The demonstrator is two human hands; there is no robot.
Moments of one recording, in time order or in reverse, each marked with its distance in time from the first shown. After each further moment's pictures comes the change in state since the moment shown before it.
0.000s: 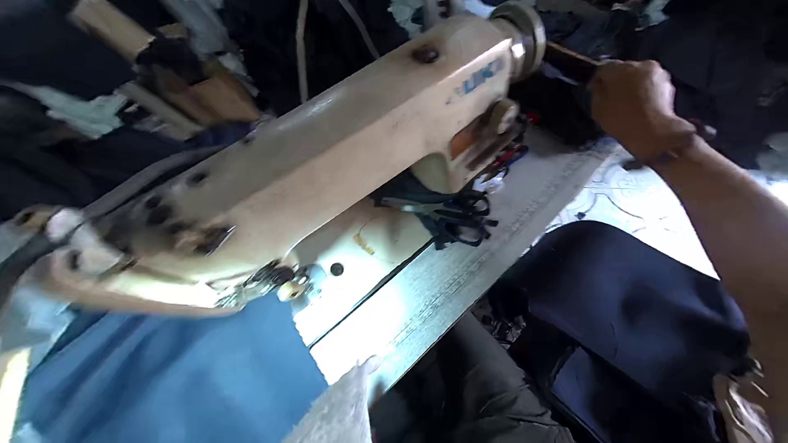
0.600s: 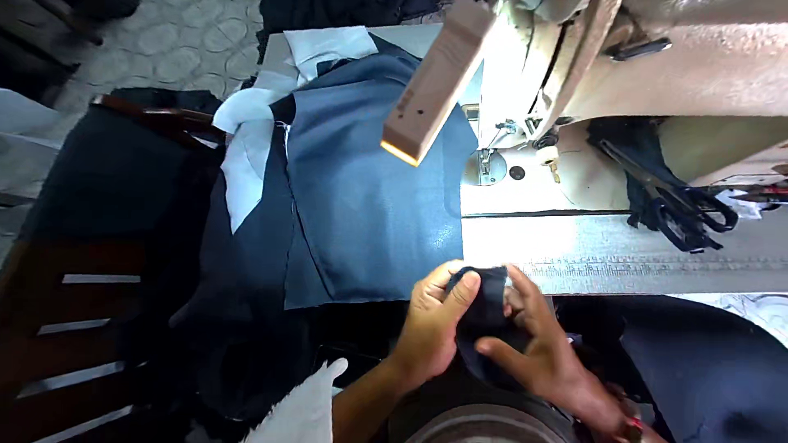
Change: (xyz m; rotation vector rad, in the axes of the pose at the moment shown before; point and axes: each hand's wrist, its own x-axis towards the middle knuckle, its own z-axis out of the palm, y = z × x) left_hand -0.032 -0.051 -0.022 -1.090 0.373 -0.577; right_hand -0.340 -0.183 0.119 1.283 -0.770 -0.866
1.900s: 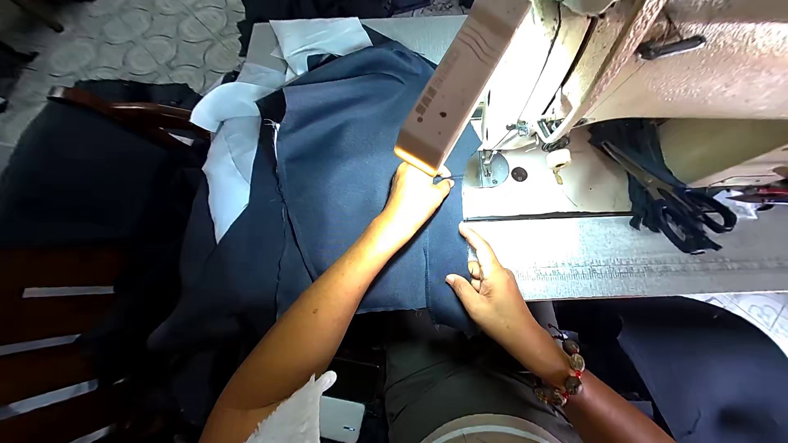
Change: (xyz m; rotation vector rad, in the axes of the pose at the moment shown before) left_hand 0.168 0.011 -0.054 1.302 -0.057 0.292; right_hand 0.059 0.020 0.039 -0.222 0.063 0.349
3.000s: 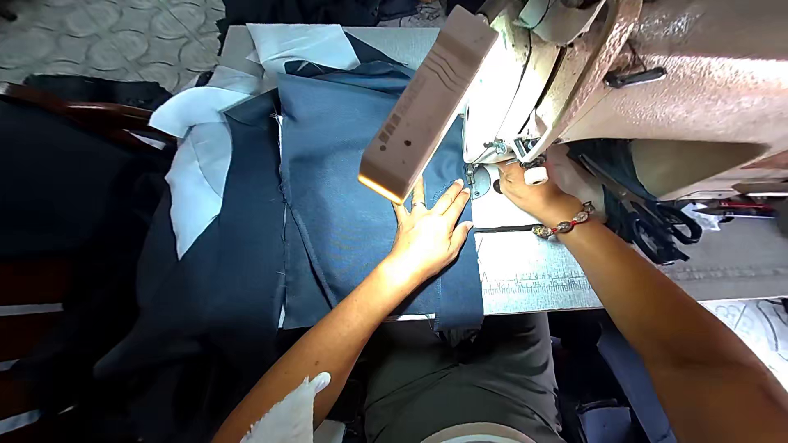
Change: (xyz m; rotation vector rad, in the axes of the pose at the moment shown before) left_hand -0.037 0.023 0.034 0.337 -0.221 0.144; right_hand 0.166 0.051 -0.110 -0.933 0.178 -0.455
